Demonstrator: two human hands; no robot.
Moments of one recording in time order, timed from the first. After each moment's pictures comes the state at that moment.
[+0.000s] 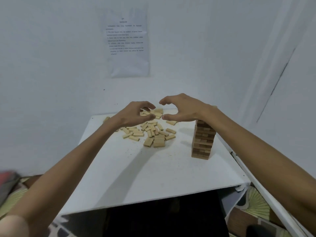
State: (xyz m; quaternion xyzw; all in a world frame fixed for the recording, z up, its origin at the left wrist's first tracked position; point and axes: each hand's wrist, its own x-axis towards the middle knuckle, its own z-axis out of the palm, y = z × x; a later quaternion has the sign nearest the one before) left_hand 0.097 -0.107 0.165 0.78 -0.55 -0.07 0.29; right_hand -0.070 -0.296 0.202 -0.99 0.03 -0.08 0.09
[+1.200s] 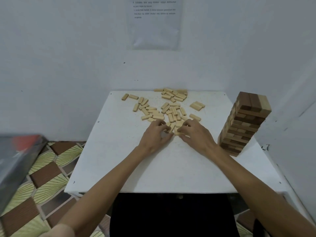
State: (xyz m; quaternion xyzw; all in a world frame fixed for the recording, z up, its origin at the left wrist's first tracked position) left_hand 0.078 -0.096 -0.014 0.84 -0.43 0.01 0.33; right_hand -0.040 -0.279 0.004 -0.98 0.07 -0.15 0.12
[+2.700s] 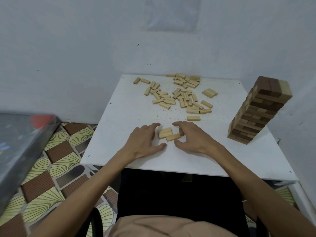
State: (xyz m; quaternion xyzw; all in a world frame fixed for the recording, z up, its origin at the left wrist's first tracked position) left_hand 0.034 0.009 -0.002 0.90 -0.40 -0.04 0.18; right_hand -0.068 -0.207 0.014 -0.97 0.04 0.01 0.26
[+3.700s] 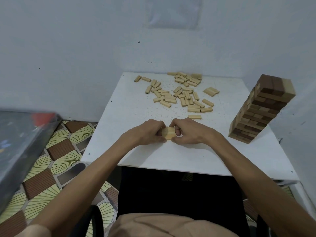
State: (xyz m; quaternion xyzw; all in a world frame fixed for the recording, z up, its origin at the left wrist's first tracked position) left_hand 0.060 -0.019 0.026 0.86 -0.44 -0.20 0.14; right_hand -0.037 -0.212 0.028 -0.96 -0.01 0.11 0.24
